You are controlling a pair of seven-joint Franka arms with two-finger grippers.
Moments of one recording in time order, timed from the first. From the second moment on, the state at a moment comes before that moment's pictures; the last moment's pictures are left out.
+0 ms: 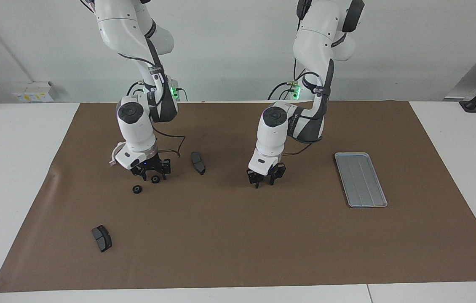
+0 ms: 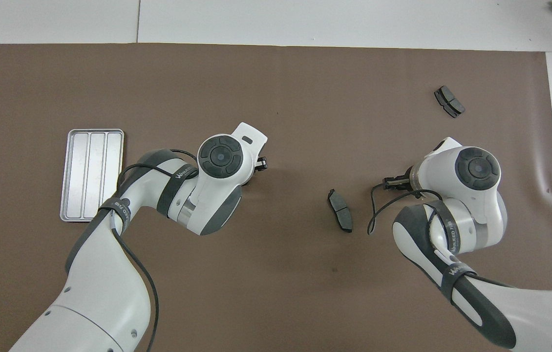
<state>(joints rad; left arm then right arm) -0.59 0.46 0.01 -1.83 0.06 2.38 -0.78 0.08 0.21 0.05 -2.22 -0.10 2.48 0.16</state>
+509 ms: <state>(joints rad) -0.60 0.45 0.00 -1.83 0.06 2.36 -0.79 0.09 0.21 0.06 -2.21 -0.07 2.49 0.16</state>
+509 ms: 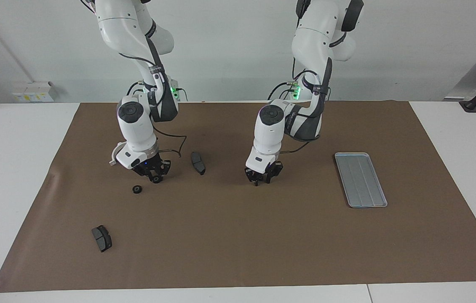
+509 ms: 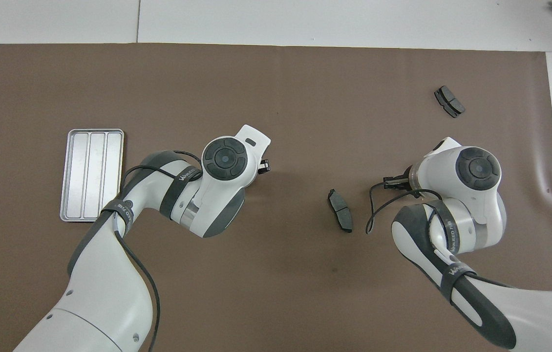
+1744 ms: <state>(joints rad) -0.61 0.43 0.00 -1.85 0.06 2.36 -0.80 0.28 0.24 0.07 -2.06 -0.03 2.48 0.32</state>
